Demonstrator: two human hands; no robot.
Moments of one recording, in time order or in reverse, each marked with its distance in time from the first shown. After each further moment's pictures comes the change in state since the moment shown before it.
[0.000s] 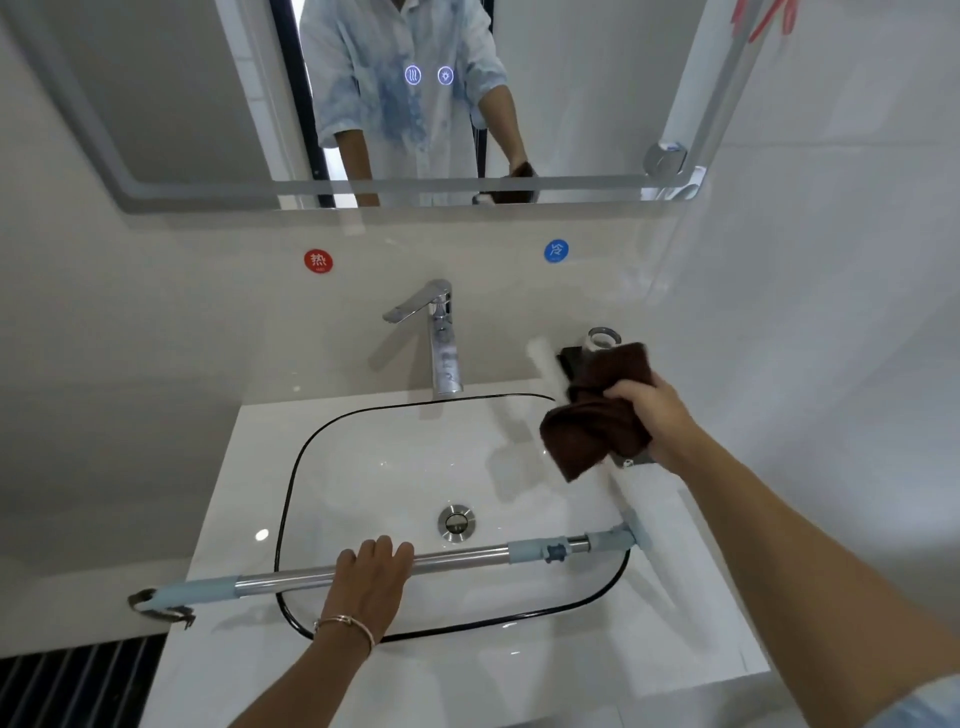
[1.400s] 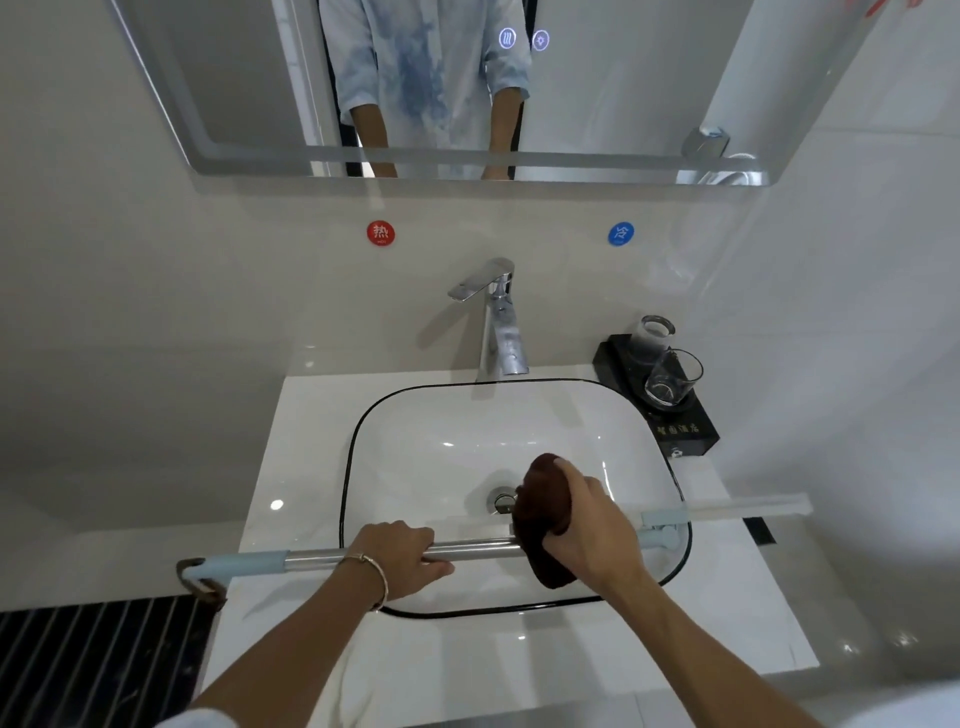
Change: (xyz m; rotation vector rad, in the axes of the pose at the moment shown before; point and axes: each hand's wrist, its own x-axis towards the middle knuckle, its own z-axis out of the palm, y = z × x) left_hand 0.005 -0.057 -0.035 -0.127 -0.484 -0.045; right_hand -0.075 0.133 0.105 -1.045 -0.134 -0.367
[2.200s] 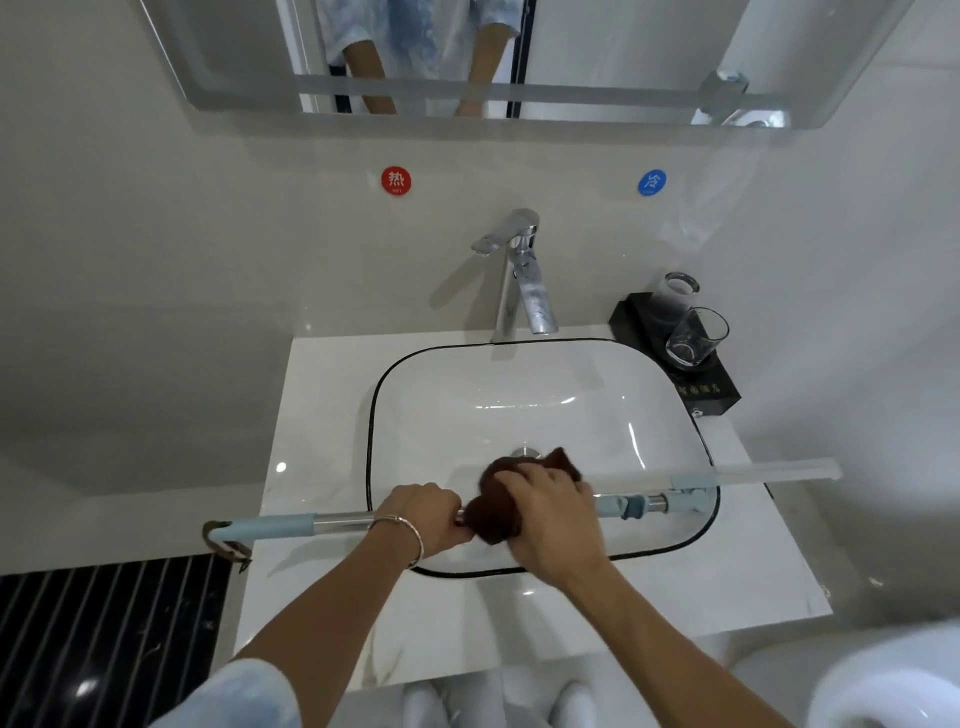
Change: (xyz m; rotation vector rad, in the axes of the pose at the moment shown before) left_hand 0.006 -0.005 0.002 0.022 -0.022 0.050; right_hand -0.024 -0.060 0.056 -0.311 0.094 -0.279
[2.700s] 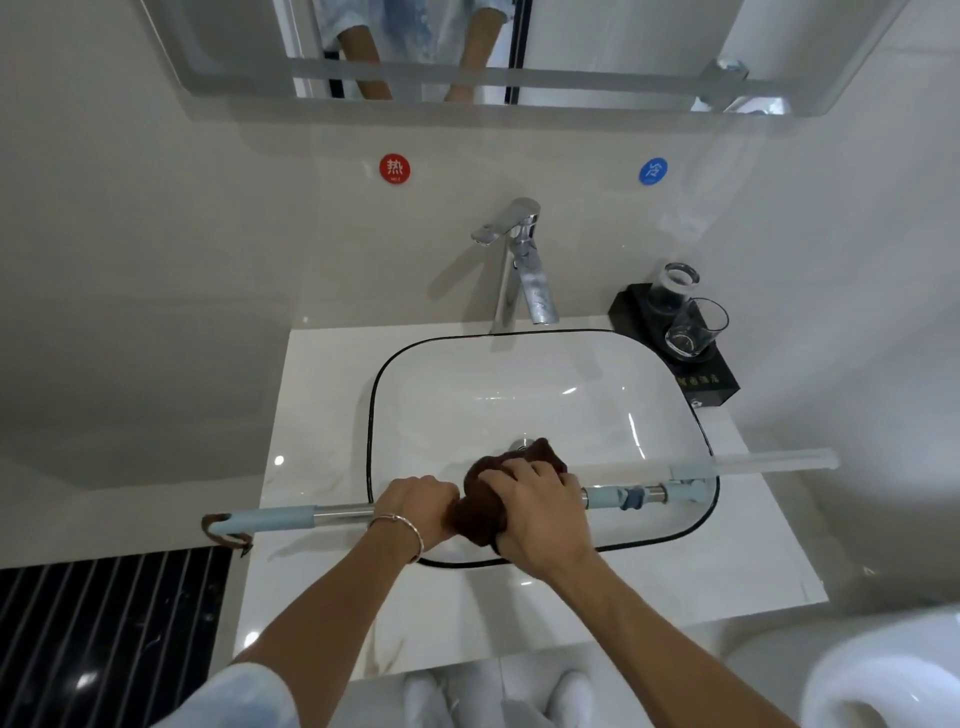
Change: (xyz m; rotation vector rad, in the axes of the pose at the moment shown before) left_hand -0.004 0.001 0.003 0.030 0.058 -0.017; right_hand 0.001 -0.010 0.002 -0.036 -0.017 -0.060
